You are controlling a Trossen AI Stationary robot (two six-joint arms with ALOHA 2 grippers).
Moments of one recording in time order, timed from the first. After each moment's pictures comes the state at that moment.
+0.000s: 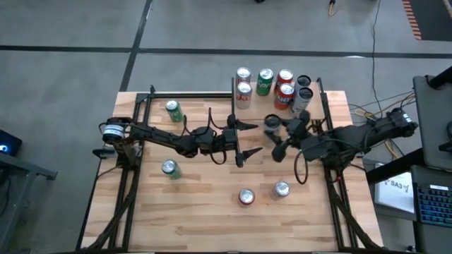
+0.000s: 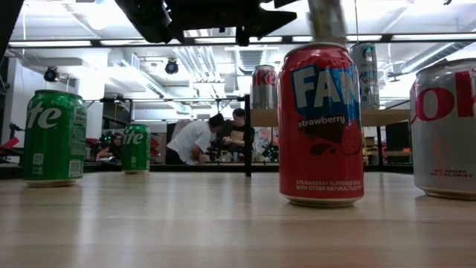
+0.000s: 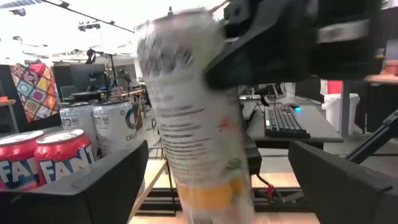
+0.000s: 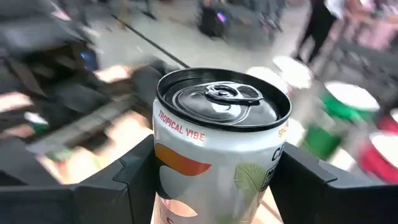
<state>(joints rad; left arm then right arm) -0.02 1.81 1.09 0.93 -0.15 0.11 0.33 1.12 1.14 -0.53 0.92 0.39</state>
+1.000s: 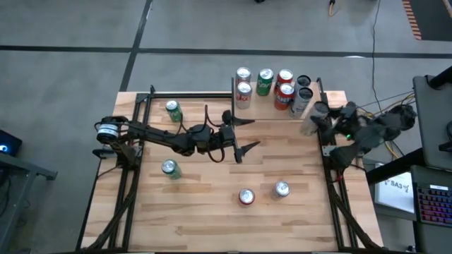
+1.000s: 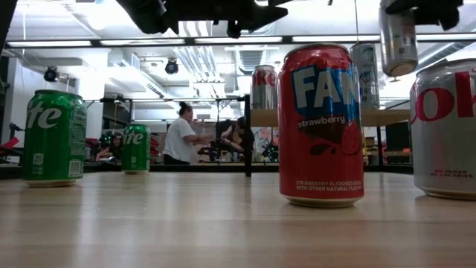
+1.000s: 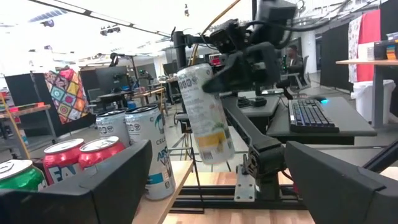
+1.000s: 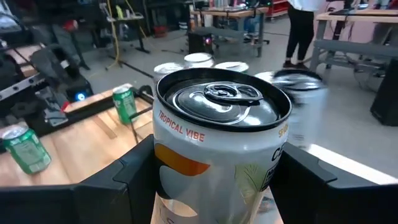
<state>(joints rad) -0.02 1.75 1.08 0.86 -0.23 0.19 0.52 0.44 0.86 -0.95 1.15 0.57</state>
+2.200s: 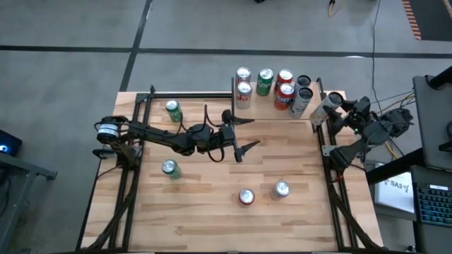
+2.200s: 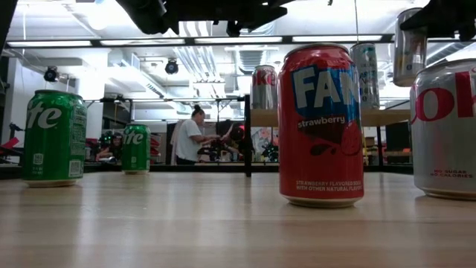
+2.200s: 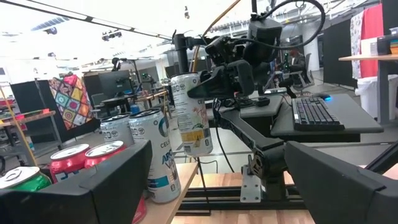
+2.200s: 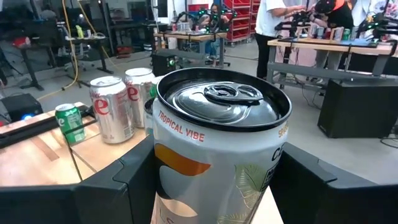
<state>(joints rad) -0.01 1.75 1.08 0.87 -0.23 0.23 0.52 0.26 0.82 -1.11 1.34 0.54</state>
